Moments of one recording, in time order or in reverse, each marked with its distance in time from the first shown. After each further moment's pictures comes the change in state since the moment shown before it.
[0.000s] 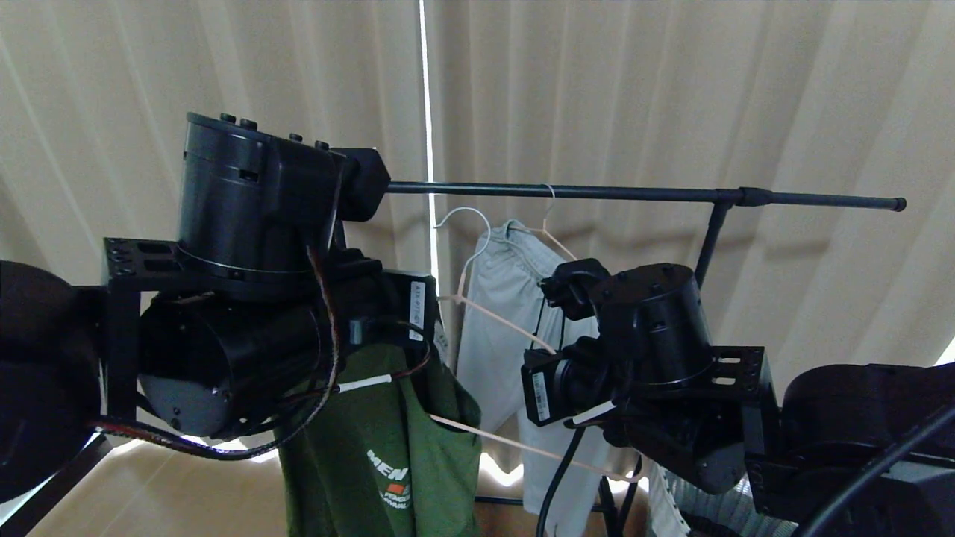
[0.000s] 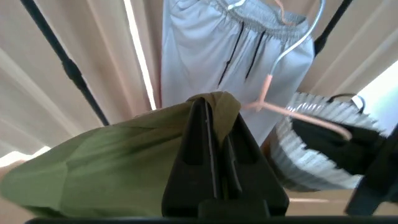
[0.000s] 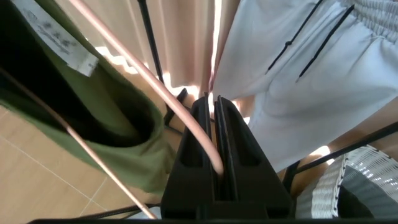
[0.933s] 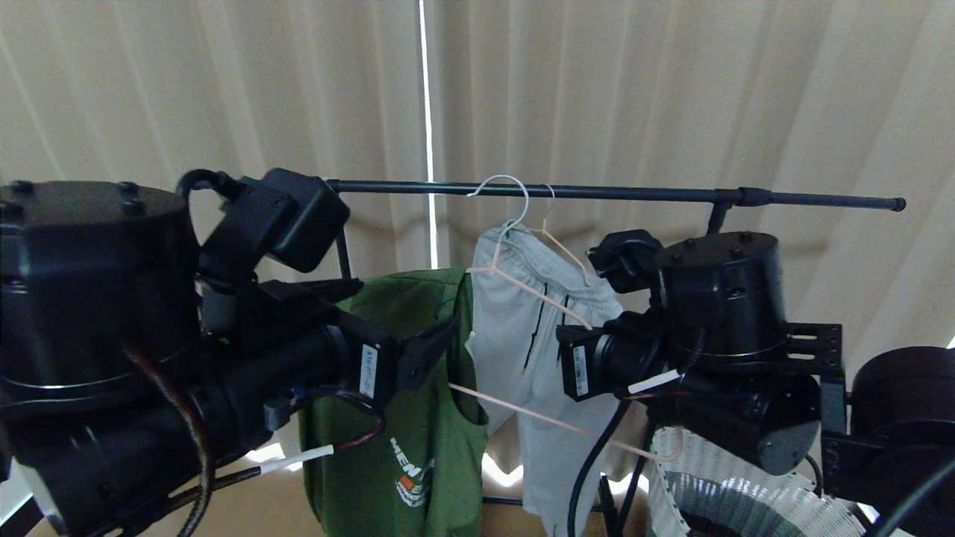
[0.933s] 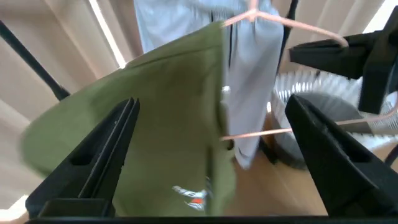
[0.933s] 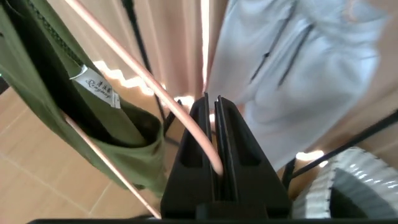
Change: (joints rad) left arm -0.008 -0.170 0.296 -0.298 -0.116 0.233; right arm -0.065 -0.103 0.038 0.004 0.004 -0.038
